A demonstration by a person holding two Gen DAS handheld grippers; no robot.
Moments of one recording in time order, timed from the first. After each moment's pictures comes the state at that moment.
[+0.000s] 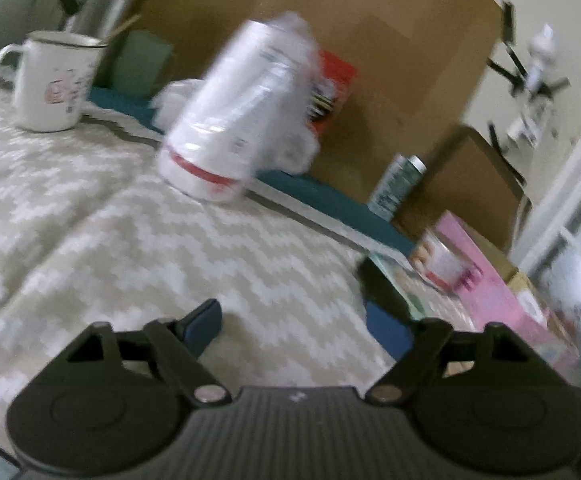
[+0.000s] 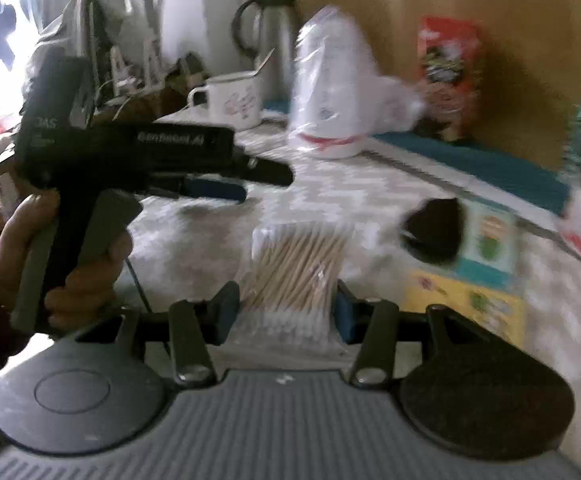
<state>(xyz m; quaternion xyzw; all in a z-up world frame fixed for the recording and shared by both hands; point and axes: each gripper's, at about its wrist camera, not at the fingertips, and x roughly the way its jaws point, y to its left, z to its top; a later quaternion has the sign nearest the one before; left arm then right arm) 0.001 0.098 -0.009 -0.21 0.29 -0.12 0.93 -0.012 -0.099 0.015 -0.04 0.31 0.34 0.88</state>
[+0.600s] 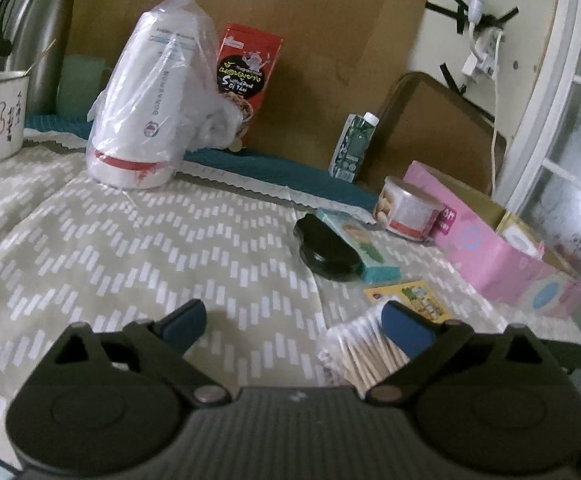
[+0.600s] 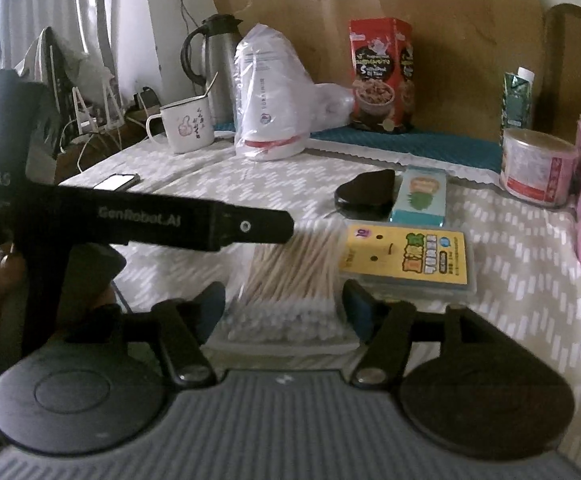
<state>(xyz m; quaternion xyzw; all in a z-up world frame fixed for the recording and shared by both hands) -0.008 0.045 -0.012 -0.13 0.28 -0.15 0.94 -0.017 -0.125 -0.001 0.00 0.30 0.30 0.90</state>
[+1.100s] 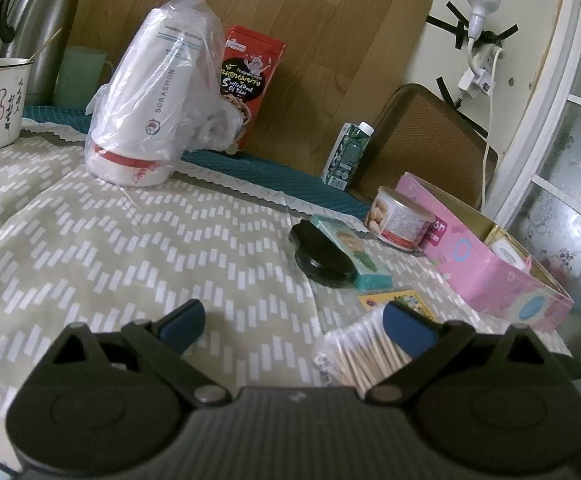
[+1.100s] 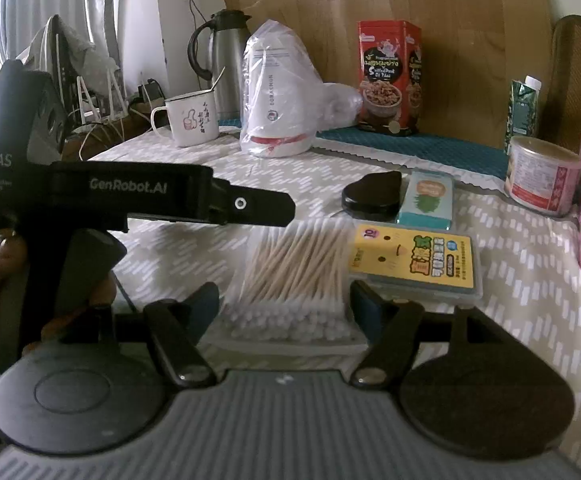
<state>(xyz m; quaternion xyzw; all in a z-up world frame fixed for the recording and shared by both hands) -0.009 0.051 -0.014 -0.16 0.28 -0.16 0.93 -0.019 -0.118 -0.002 -0.01 0.30 0.30 0.91</state>
